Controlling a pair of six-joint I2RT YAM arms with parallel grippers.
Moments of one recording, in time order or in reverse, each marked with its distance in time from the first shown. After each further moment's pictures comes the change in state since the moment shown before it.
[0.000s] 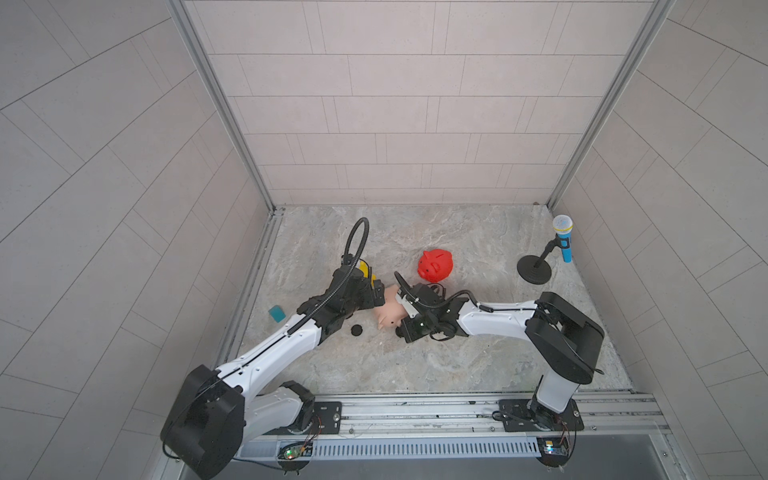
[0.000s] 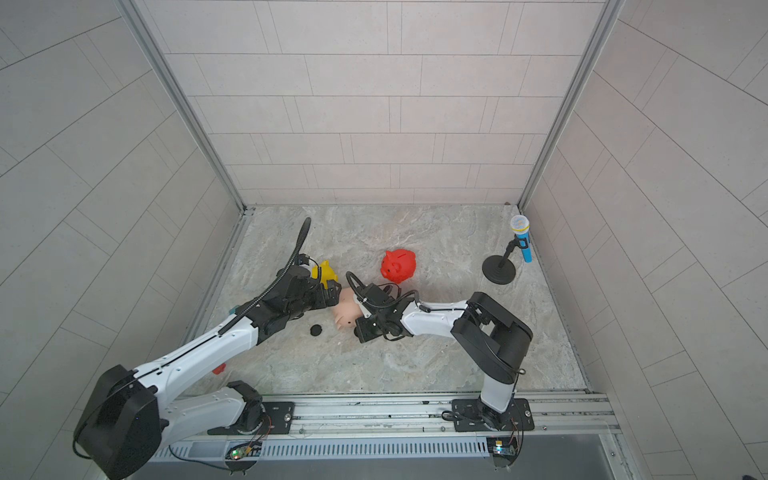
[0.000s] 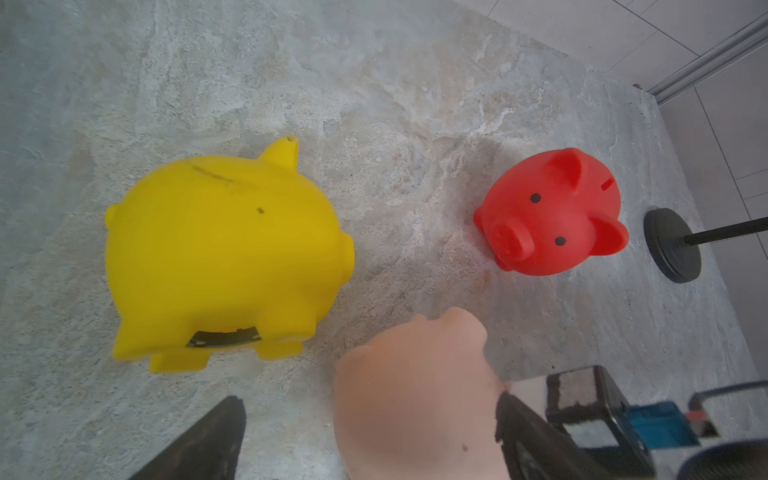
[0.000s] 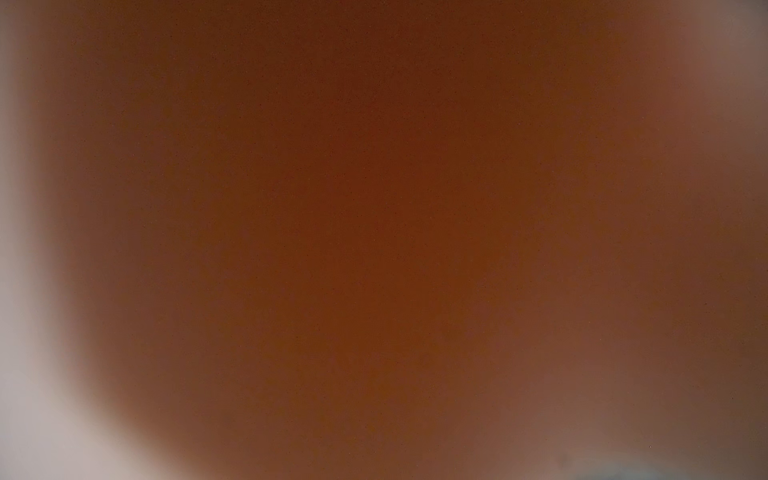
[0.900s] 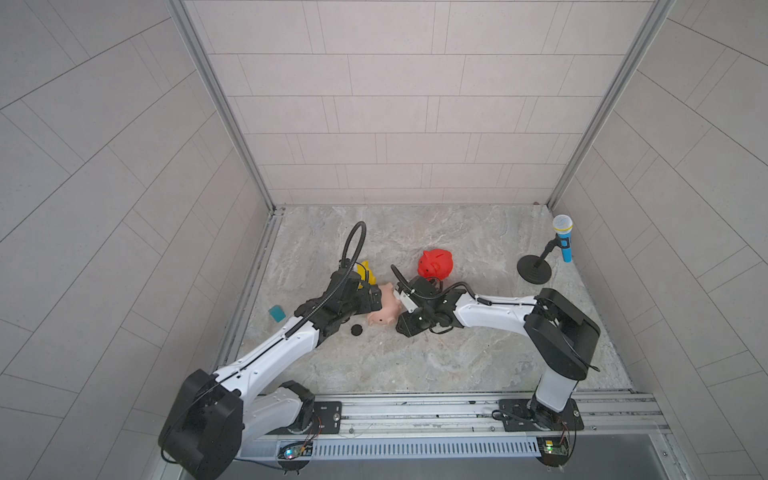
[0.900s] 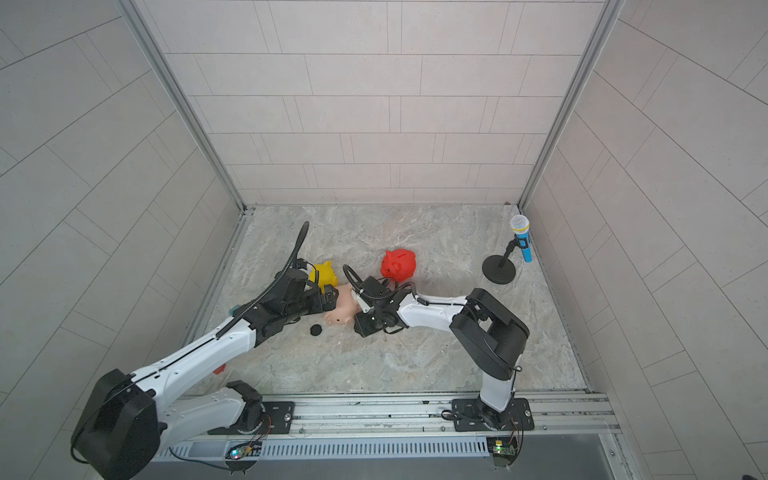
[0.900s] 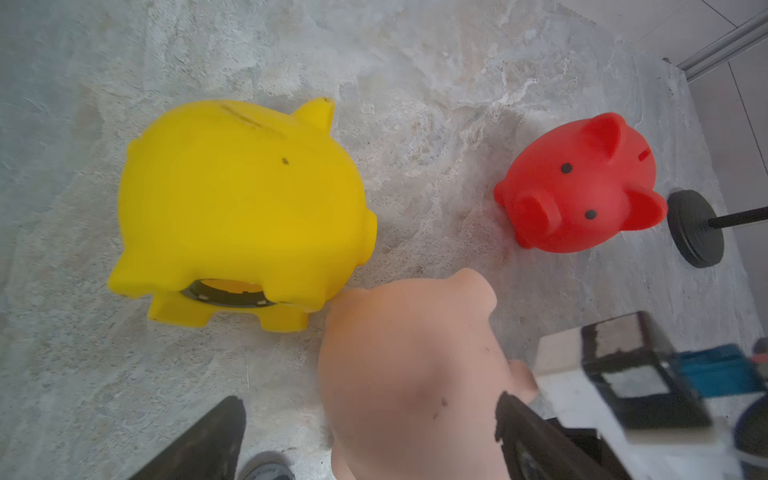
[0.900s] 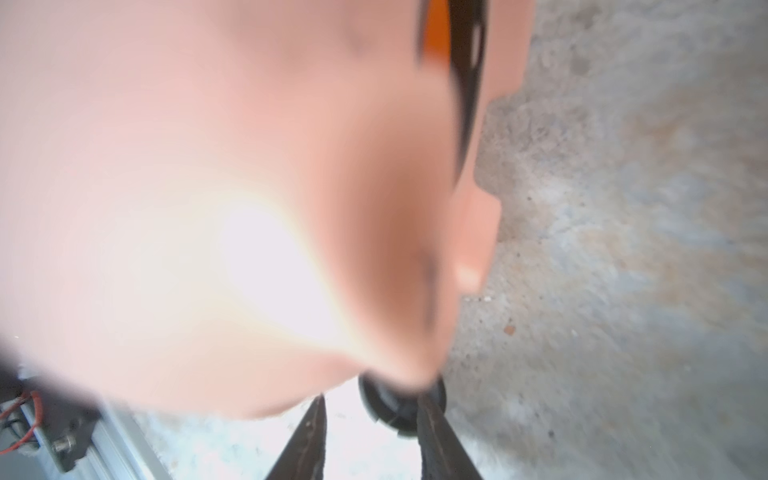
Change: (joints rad) left arm 0.022 -0.021 -0.024 -0.054 0.047 -0.004; right arm -0.018 -0.024 0.075 -0.140 -0.008 -0.063
